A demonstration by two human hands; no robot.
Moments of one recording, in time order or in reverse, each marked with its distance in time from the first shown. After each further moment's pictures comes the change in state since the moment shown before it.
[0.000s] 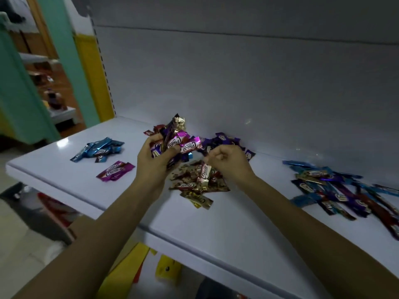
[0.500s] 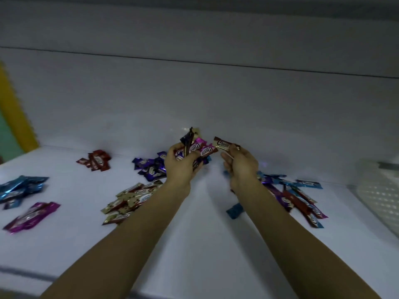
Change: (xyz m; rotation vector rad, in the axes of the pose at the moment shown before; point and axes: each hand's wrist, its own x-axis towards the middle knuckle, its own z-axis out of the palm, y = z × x) left_hand 0.006 -0.054 0.179 -0.136 -0.108 -0.189; right_hand -0.007 0.018 -0.125 0.911 0.735 0.315
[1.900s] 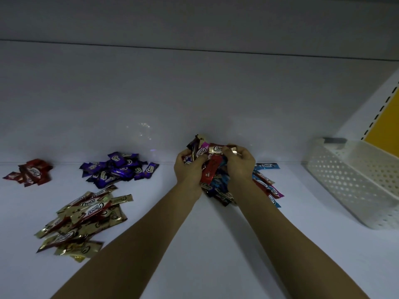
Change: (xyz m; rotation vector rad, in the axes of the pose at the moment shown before) left_hand -0.016 -0.079 0.075 0.040 -0.101 -0.233; right_hand 0.026 -0.019 -0.078 -0.137 0.208 -0.170
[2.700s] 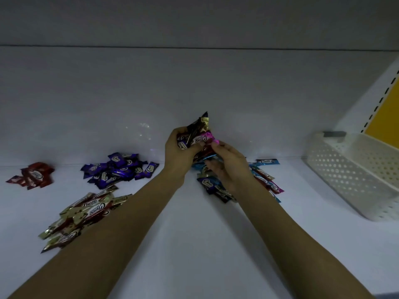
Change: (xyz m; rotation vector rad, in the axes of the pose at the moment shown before) left_hand 0.007 0.033 -0.007 0.317 -0.233 0.402; right_hand -0.021 -0.013 -0.006 0.196 -0.371 0.219
